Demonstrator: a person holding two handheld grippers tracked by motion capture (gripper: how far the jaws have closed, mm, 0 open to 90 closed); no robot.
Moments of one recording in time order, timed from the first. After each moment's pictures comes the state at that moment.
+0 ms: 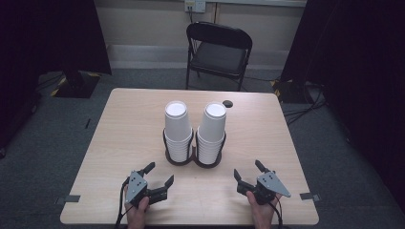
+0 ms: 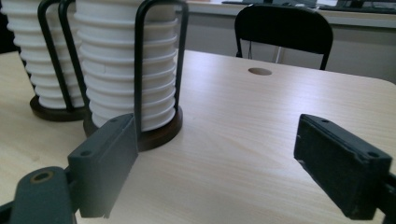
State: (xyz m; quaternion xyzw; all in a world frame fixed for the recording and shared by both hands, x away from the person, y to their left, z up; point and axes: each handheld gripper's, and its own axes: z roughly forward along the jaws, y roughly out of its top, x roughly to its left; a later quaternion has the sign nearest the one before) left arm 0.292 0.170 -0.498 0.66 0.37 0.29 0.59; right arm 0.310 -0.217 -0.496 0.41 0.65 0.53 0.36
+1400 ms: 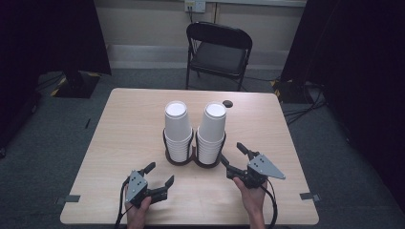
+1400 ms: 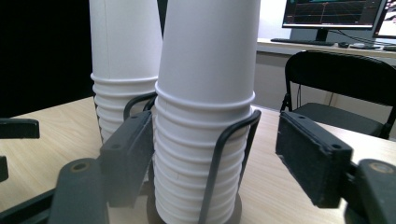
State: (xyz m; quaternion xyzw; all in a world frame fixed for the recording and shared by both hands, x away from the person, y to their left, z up) left arm 0.293 0.170 -0.498 0.66 0.37 0.29 0.58; right arm 0.335 -0.178 -0.433 0.32 0.66 0.60 0.32
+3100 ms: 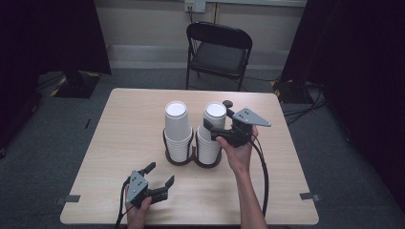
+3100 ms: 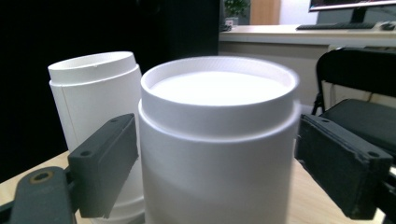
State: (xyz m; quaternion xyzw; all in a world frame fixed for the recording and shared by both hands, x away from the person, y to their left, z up) left arm 0.293 0.169 -0.498 0.67 0.37 0.29 0.58; right arm 0.419 -0.131 -0.357 0.34 0.68 0.60 0.24
